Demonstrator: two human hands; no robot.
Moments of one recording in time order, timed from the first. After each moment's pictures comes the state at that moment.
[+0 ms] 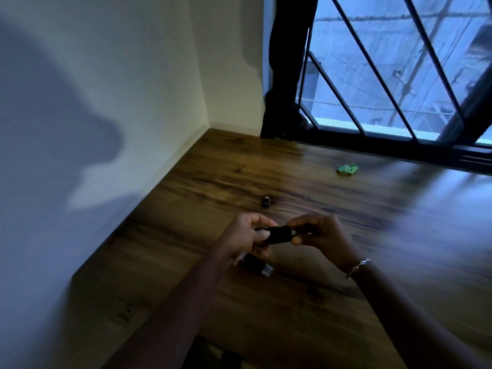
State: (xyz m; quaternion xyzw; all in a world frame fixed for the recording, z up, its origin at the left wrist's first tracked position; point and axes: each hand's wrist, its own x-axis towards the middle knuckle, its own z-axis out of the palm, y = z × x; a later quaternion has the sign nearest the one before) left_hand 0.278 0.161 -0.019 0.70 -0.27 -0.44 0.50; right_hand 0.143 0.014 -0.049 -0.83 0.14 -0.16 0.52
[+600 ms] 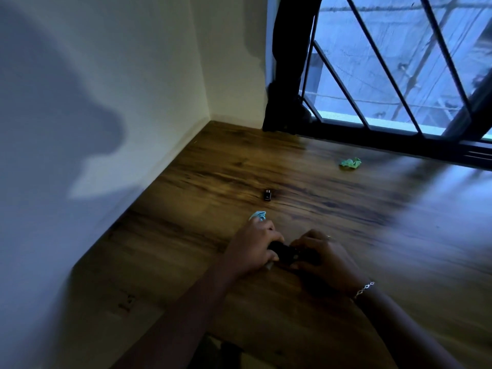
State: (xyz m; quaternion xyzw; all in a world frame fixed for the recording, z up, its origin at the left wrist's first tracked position) left_hand 0.266 0.156 -0.045 0.79 -0.58 -0.14 0.12; right_hand 0.118 0.027 -0.074 -0.95 0.15 -0.05 0.28
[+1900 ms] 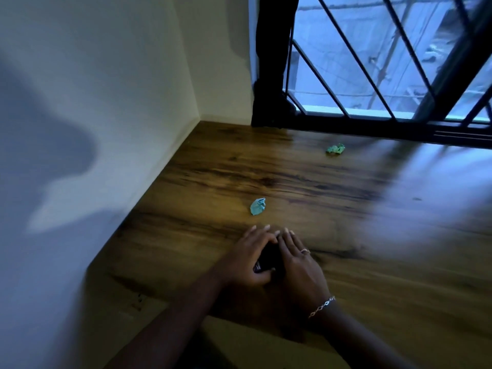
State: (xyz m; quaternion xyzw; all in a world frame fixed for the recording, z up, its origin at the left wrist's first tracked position) left_hand 0.267 0.215 -0.081 0.69 -0.67 -0.19 0.22; right_hand 0.126 0.140 -0.084 -0.94 0.26 -0.06 0.20
